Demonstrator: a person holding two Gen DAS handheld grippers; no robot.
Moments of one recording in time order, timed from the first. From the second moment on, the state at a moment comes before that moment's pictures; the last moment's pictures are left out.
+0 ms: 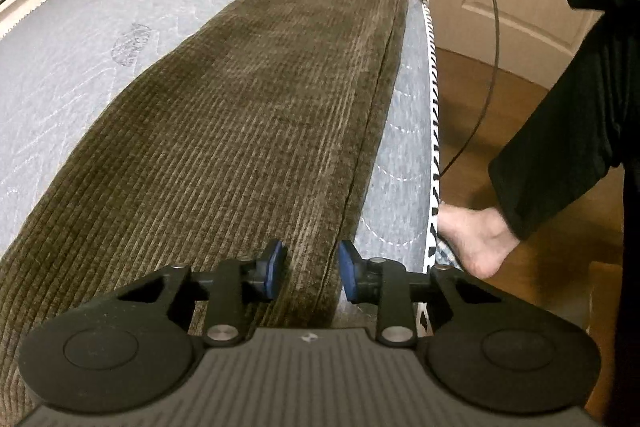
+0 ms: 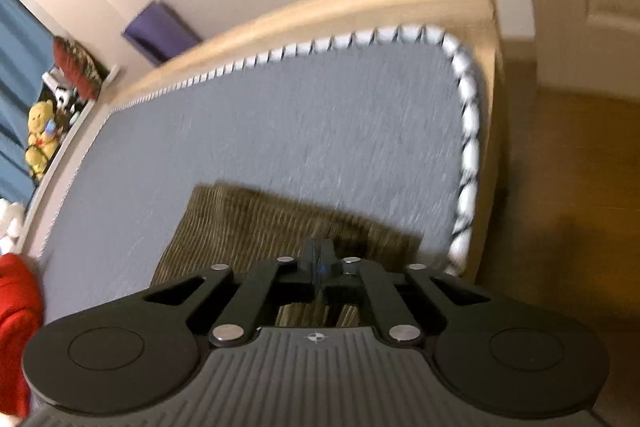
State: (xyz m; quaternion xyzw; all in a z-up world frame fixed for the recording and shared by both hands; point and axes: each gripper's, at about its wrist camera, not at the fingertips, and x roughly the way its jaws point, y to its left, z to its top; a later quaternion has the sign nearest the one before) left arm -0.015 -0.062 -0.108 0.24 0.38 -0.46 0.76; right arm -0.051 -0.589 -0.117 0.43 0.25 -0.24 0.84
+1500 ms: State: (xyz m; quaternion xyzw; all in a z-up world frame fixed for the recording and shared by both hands) left arm 0.014 0.114 -0.061 0.08 0.43 -0.30 0.85; right arm -0.008 -0.300 -0.026 0.09 0.25 0.02 0.96
